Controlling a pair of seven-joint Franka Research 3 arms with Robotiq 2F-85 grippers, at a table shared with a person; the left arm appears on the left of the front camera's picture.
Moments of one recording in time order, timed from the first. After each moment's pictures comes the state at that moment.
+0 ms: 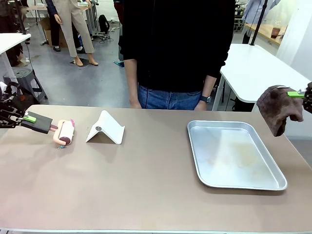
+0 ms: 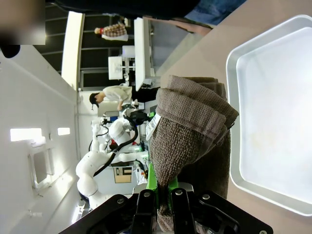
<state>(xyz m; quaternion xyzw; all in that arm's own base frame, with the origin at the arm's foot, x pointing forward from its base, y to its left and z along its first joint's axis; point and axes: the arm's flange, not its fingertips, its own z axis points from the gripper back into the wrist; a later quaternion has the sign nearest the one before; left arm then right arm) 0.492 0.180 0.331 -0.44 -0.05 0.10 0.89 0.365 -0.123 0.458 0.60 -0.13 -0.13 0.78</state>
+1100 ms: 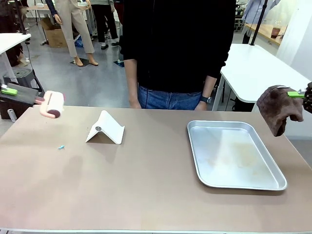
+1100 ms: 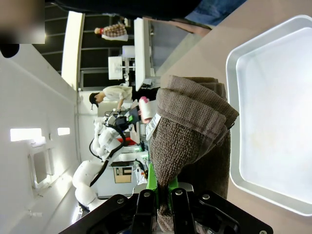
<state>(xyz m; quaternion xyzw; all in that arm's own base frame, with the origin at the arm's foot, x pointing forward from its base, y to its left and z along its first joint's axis) 0.449 0.215 0.429 -0.51 -0.15 0.06 0.84 0.365 -0.123 0.458 0.60 -0.13 -0.13 0.78</state>
